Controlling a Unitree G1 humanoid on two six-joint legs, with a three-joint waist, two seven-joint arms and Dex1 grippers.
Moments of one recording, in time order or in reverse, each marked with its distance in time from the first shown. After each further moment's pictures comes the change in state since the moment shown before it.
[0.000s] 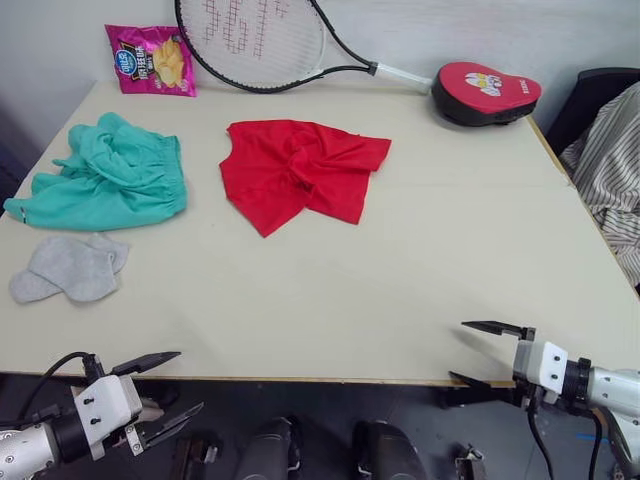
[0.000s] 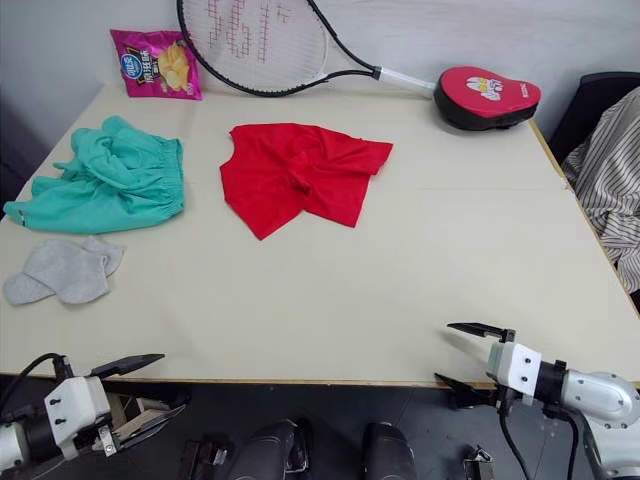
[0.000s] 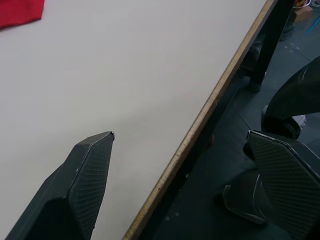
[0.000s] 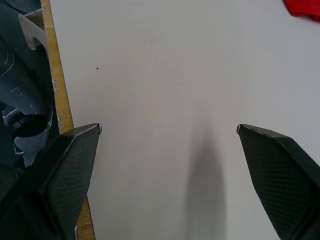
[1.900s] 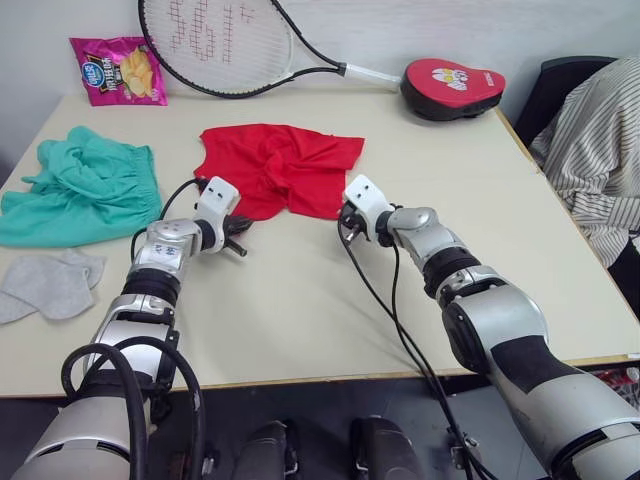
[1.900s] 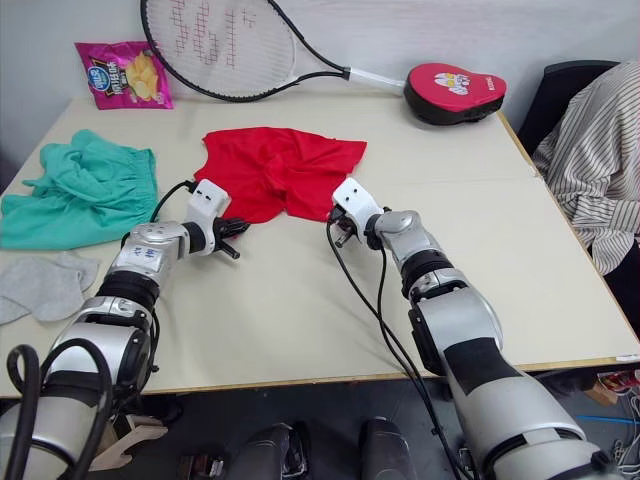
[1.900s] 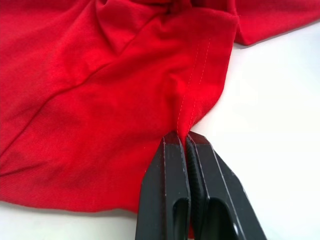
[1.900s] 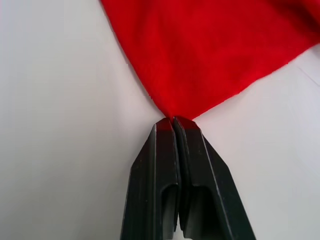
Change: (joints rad) left arm -1.567 -0.173 -0.504 1.348 0.275 0.369 0.330; right arm -1.396 0.605 0.261 1.168 -0.462 0.547 -0.528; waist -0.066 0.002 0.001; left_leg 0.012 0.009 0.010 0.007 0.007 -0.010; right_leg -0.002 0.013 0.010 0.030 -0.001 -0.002
